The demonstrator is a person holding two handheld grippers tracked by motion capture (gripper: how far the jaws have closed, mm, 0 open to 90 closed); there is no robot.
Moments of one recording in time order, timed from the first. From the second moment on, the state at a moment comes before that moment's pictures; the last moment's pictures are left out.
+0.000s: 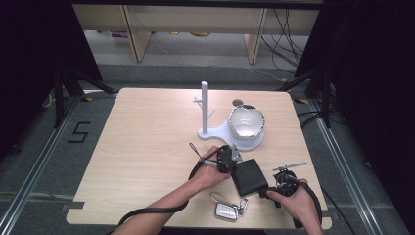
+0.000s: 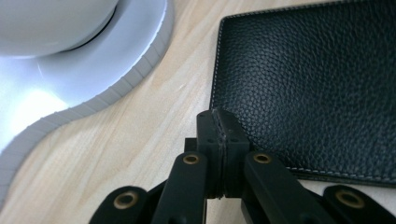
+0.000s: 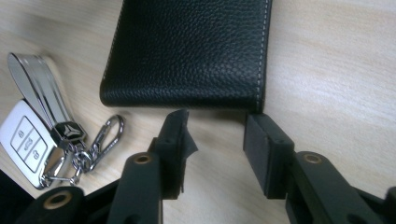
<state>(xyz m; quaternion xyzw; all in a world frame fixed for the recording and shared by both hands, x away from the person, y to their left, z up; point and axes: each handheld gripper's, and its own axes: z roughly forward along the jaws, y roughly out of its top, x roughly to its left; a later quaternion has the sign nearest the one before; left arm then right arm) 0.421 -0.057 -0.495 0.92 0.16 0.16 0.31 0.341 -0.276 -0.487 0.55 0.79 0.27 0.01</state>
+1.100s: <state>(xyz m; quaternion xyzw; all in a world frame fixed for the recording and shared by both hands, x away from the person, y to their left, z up) 0.431 -0.054 -0.494 0.92 0.18 0.14 0.32 0.347 -0.279 -0.471 0.56 0.76 0.33 -0.01</state>
